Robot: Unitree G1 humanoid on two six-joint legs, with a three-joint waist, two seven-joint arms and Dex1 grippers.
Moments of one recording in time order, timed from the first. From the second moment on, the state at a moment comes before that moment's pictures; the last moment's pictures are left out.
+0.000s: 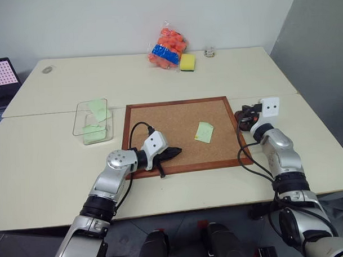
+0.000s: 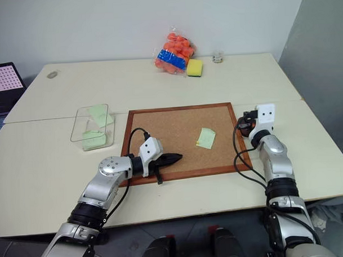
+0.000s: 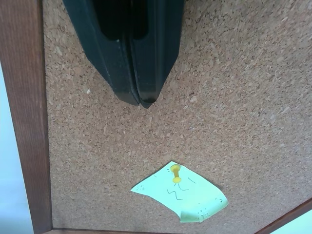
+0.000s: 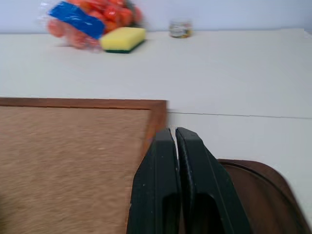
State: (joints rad) left arm -0.44 0.43 -0.19 0.27 -0.11 0.08 -0.97; right arm -0.62 -0.29 -0.19 0.55 0.20 0.08 0.28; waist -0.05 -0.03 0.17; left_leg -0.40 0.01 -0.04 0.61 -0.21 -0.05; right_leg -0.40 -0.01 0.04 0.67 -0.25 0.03
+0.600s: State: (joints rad) left arm -0.43 0.43 -0.20 0.27 -0.11 0.08 -0.97; right arm -0.68 -0.31 -0.22 0.69 0.20 0.05 0.21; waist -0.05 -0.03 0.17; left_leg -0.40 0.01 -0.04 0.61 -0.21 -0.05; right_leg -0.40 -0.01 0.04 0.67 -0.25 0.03
